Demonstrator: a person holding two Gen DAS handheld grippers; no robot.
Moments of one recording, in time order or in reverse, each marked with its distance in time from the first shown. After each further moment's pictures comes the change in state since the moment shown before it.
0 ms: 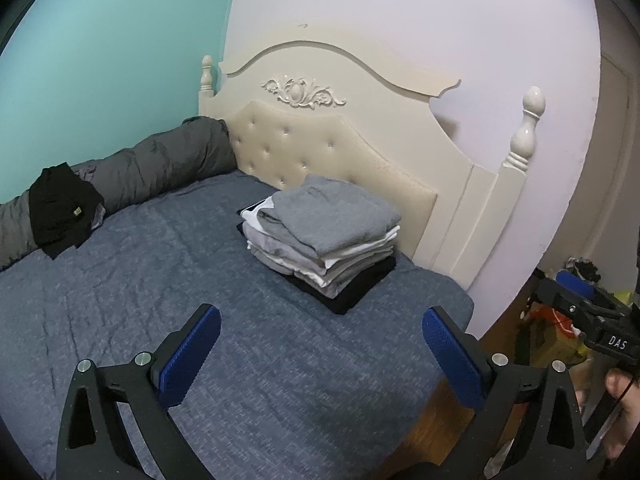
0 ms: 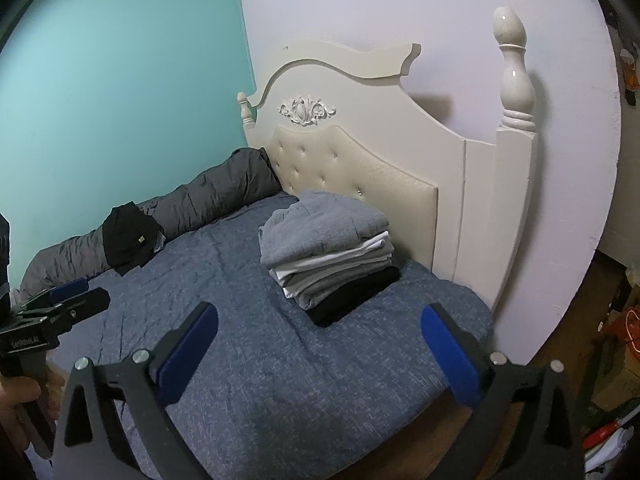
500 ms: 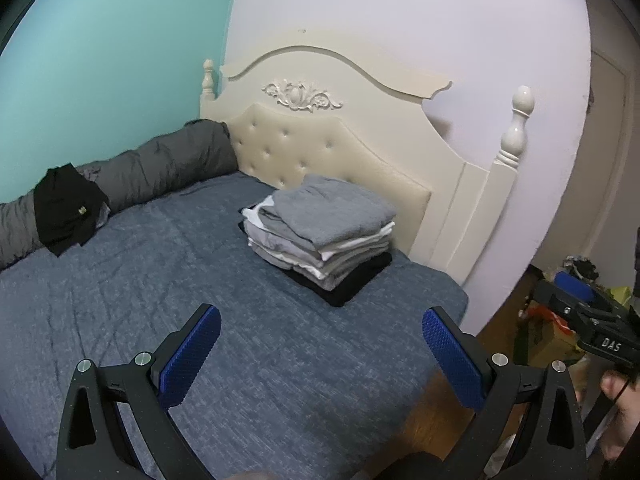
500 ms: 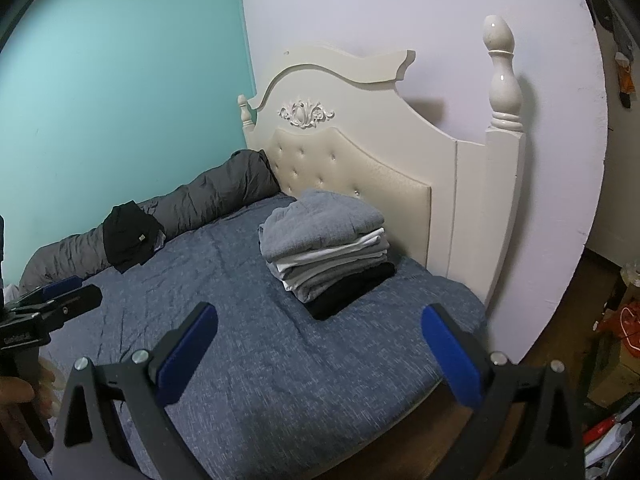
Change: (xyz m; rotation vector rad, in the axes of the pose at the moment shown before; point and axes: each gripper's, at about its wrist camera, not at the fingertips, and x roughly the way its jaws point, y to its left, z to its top) left arm -0.025 -0.004 -0.016 -0.004 -0.003 -0.029; right arm -0.024 0.004 -0.017 -0.004 -0.016 -0.010
